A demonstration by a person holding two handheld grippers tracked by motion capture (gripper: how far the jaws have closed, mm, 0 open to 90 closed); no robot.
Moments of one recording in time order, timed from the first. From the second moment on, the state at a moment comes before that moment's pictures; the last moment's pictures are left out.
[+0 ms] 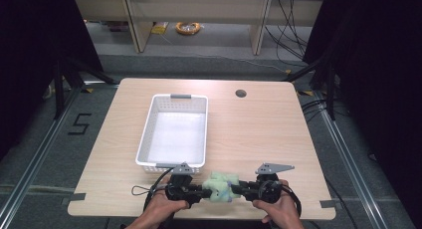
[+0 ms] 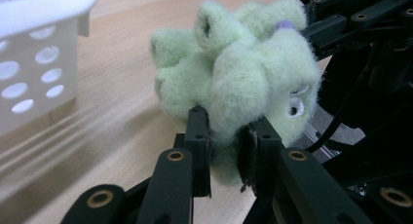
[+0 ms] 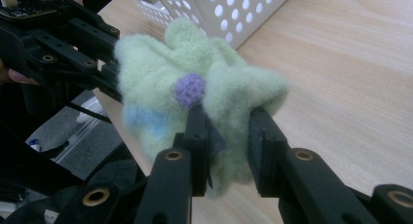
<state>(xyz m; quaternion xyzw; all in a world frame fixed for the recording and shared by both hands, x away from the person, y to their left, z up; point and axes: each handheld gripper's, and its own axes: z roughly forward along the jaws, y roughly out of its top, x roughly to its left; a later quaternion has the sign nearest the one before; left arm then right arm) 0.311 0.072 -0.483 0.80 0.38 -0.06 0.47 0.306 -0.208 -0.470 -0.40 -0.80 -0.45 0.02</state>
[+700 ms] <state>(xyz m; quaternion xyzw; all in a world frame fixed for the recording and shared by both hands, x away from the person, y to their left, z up) 0.319 0.086 -0.445 0.80 0.37 -0.03 0.48 0.315 -0.195 -0.432 -0.39 -0.79 -0.47 0.01</state>
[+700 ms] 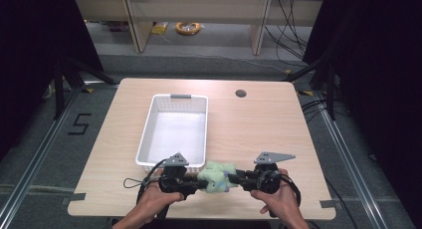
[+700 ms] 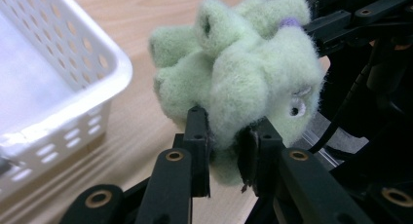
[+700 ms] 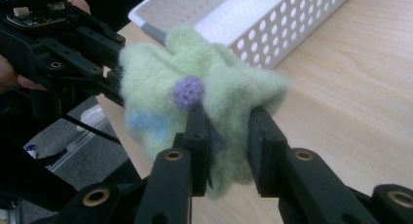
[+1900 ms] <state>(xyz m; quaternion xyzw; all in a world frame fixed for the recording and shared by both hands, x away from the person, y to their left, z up) 0.398 0.180 -0.414 0.78 0.44 -0.03 0.44 0.415 -0.091 -0.403 -0.37 -0.82 -0.44 0.02</state>
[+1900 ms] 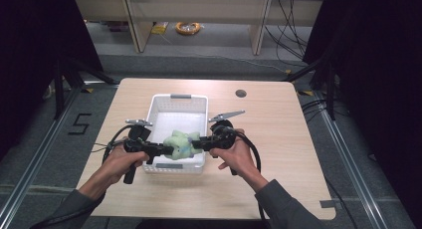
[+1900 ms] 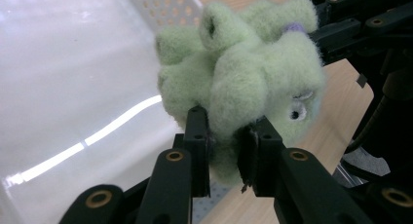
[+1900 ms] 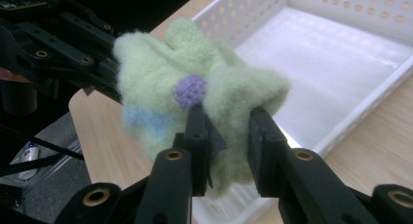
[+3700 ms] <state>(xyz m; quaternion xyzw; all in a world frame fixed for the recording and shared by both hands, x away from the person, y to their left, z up) 0.429 0.190 -0.448 0.82 0.47 0.03 0.31 0.443 -0.035 -0.442 -0.39 -0.87 -0.29 -0.02</state>
